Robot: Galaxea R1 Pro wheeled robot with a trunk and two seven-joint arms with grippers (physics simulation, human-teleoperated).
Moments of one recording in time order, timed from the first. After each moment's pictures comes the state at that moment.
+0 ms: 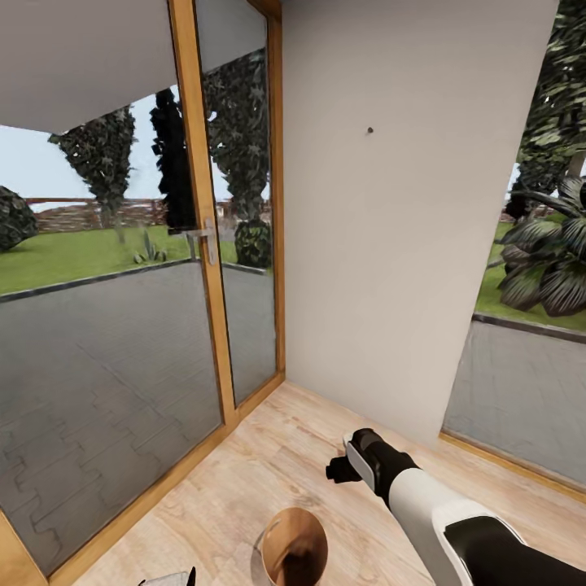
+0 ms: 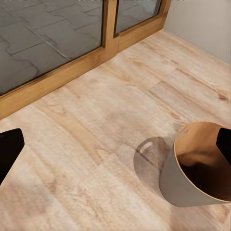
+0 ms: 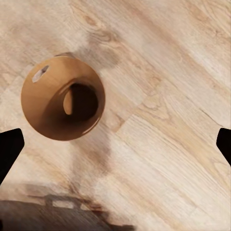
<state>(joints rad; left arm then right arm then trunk) 0.07 -0.02 0.02 -0.90 0.14 -0.27 0.05 -0.84 0.15 0.14 -0.24 -0.09 0.66 -0.10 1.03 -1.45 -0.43</state>
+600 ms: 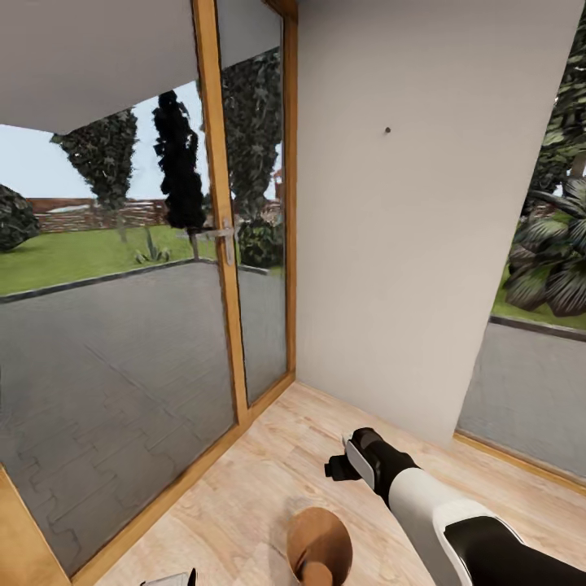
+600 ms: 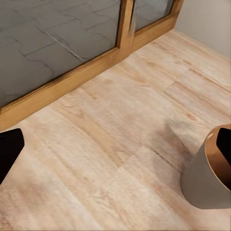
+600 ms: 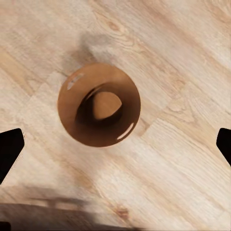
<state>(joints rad) 0.07 -0.02 0.02 -0.90 0.14 -0.26 0.04 -0.84 0.15 0.14 -0.24 -0.12 0.65 -0.10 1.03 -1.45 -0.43</state>
